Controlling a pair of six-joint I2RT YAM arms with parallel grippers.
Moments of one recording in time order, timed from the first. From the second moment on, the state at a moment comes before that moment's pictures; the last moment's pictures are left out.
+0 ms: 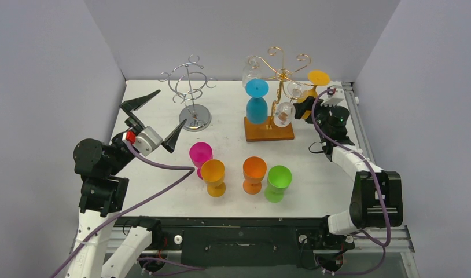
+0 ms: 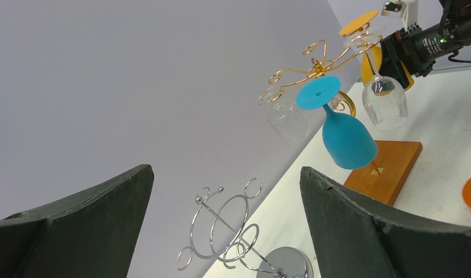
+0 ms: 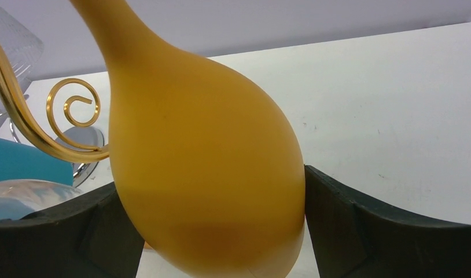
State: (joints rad) left arm -0.21 0.71 1.07 -0.03 0.61 0.45; right arm 0.00 1.44 0.78 0.52 -0.27 0.33
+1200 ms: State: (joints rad) left arm -0.61 2.09 2.60 -0.54 0.44 0.13; right arm 0.05 1.30 0.71 0.43 -0.22 0.25
